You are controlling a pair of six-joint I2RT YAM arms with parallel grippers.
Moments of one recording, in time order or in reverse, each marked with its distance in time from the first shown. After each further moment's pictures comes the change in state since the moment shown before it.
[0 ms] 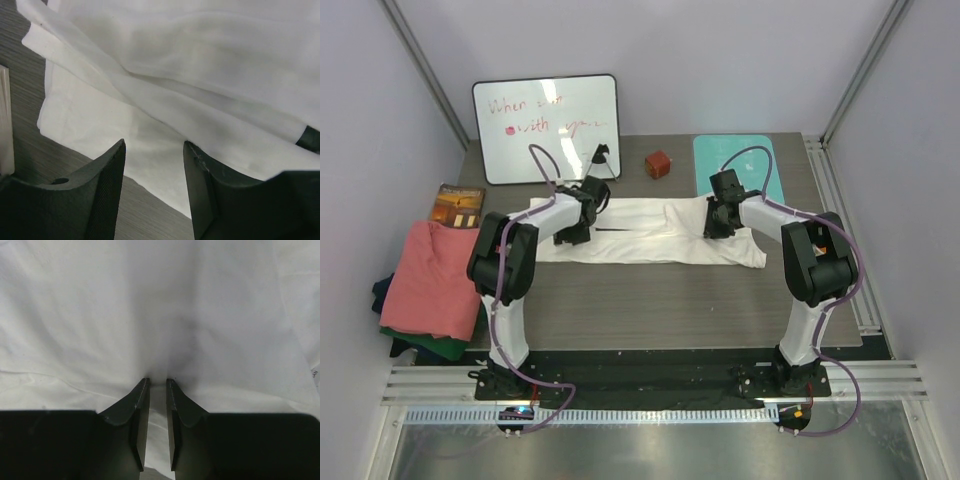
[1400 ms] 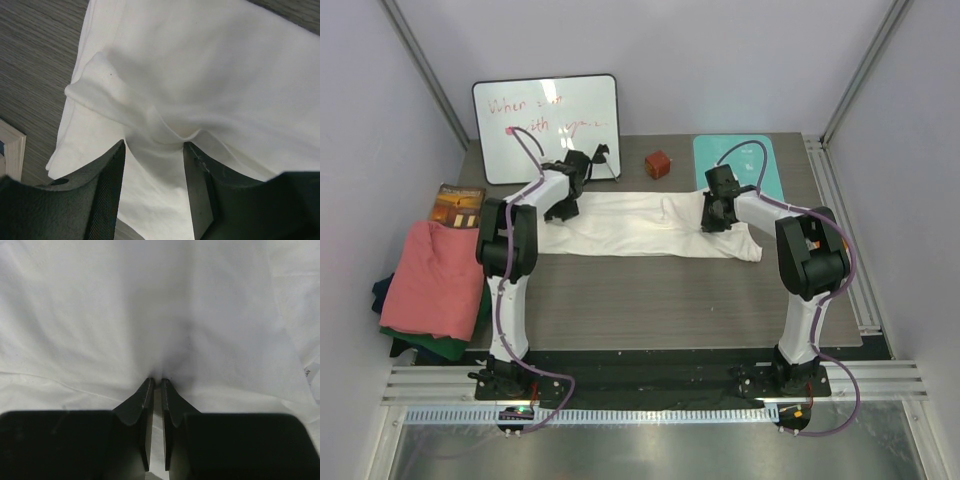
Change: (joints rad) left arm 0.148 0.216 0.332 -0.047 0.022 0.053; right arm 0.002 0.065 0.075 0.001 0.035 -0.004
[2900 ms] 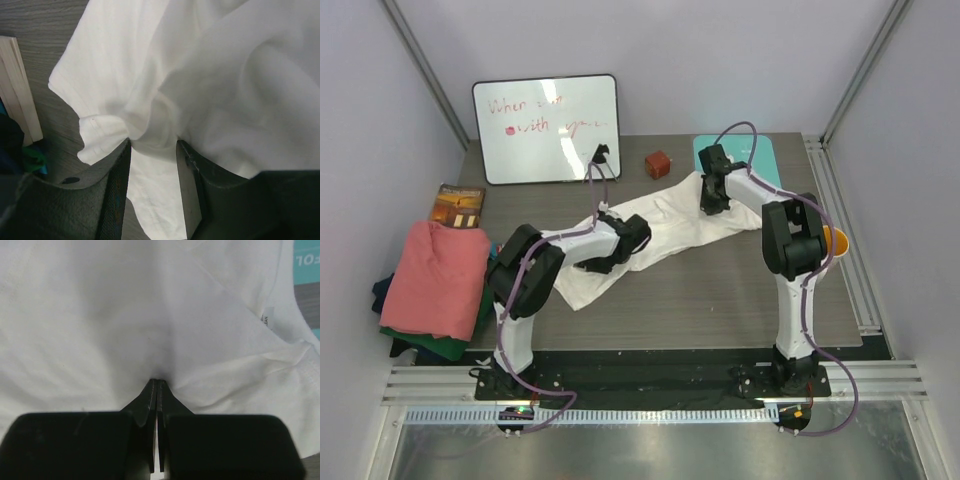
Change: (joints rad) left arm -0.451 -0.217 -0.413 -0.076 -0.152 -0.083; right arm -0.010 0.195 0.327 -0.187 0.114 -0.037
